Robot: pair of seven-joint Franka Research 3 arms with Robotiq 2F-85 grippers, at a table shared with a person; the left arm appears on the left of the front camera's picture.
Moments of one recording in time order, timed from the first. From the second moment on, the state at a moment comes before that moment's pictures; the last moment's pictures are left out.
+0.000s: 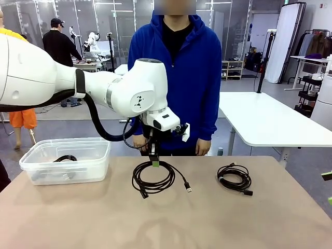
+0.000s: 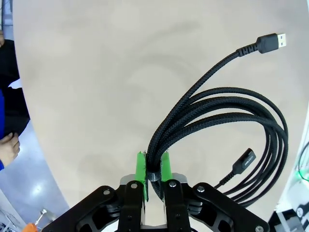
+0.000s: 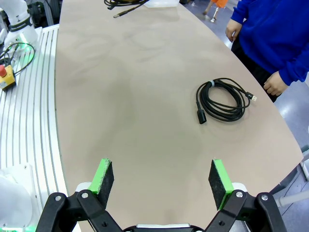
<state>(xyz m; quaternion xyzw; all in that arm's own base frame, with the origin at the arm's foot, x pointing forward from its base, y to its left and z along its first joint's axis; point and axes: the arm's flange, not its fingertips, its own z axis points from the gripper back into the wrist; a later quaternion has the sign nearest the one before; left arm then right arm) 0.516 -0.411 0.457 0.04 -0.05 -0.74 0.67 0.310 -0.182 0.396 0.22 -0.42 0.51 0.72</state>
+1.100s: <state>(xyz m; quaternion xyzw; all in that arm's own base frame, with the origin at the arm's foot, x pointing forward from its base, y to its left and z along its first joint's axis) 0.586 -0.124 0.554 0.05 -0.06 -0.76 0.65 0.310 -0.182 0.396 0.22 -0.42 0.51 0.72</state>
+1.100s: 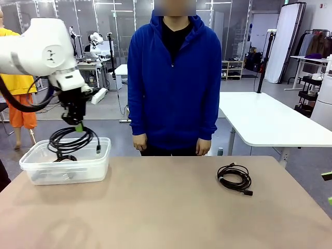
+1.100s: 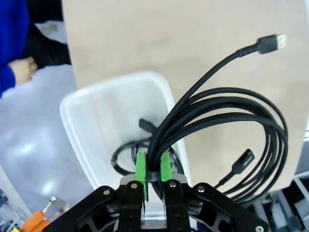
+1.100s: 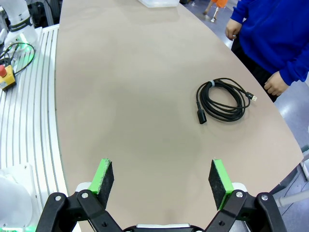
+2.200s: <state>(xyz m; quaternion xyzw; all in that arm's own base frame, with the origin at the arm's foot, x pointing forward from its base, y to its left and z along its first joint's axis) 0.611 -0.069 0.544 0.12 -0.05 -0.75 0.65 0.310 -0.182 0.396 0.22 -0.42 0.51 0.72</state>
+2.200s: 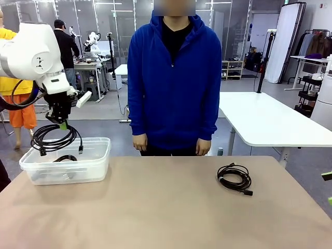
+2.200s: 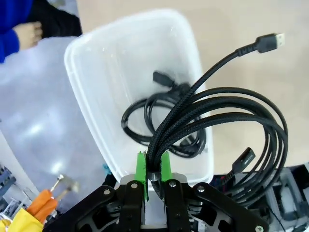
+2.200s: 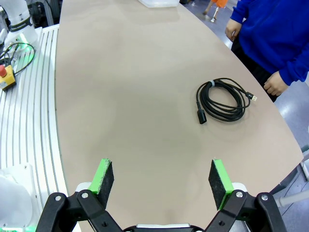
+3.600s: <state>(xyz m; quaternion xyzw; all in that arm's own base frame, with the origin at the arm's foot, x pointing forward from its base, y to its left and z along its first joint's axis) 0.711 0.020 0.418 0.05 -0.02 -0.57 0.82 0.310 -0.183 0.395 0.22 -0.42 0.51 0.72</state>
